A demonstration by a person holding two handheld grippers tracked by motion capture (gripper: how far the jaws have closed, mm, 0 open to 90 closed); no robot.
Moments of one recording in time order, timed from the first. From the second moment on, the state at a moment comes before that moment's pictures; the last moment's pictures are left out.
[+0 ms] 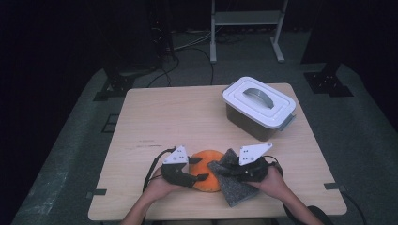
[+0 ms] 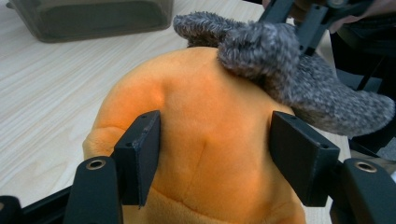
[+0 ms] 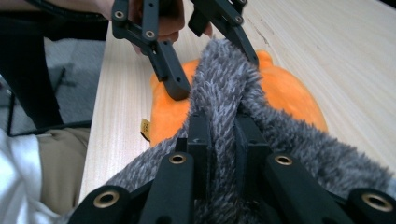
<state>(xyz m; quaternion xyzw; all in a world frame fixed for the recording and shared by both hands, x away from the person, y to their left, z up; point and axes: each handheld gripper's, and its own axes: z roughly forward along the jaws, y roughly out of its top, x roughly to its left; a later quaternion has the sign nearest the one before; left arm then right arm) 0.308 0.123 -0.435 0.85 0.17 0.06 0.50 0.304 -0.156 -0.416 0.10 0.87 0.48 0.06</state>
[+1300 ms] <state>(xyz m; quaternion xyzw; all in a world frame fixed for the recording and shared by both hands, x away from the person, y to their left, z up) 0.319 0.134 -0.438 0.84 0.22 0.04 0.49 0.311 -0.164 -0.420 0.10 0.87 0.46 0.09</state>
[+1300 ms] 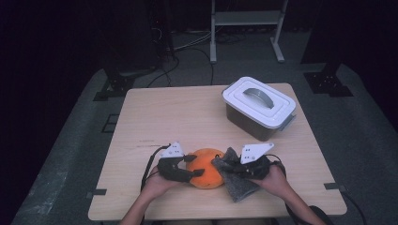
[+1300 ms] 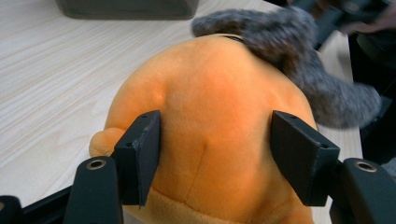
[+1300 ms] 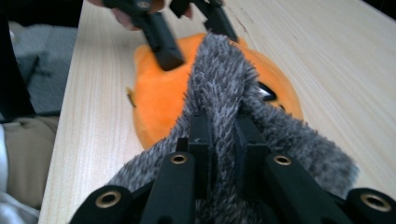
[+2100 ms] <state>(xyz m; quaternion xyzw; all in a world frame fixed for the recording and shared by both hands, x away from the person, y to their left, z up) 0.302 0.129 -0.434 0.87 0.12 0.06 0.47 0.327 -0.185 -0.422 0.17 0.85 0.49 0.03</state>
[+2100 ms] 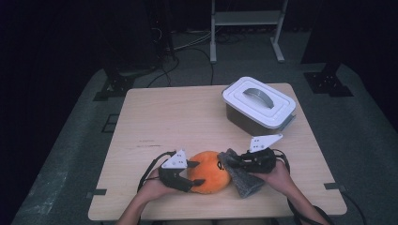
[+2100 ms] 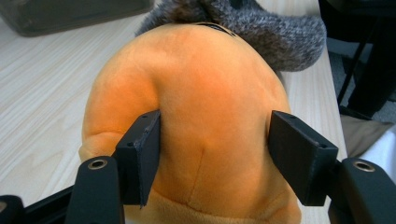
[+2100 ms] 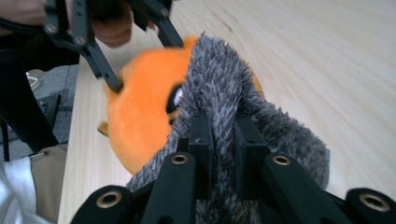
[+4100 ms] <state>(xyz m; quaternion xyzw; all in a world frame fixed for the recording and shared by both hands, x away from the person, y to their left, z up) 0.290 0.110 -0.429 0.87 0.06 0.04 0.49 0.323 -0.172 -0.408 0.16 0.85 0.50 0.03</state>
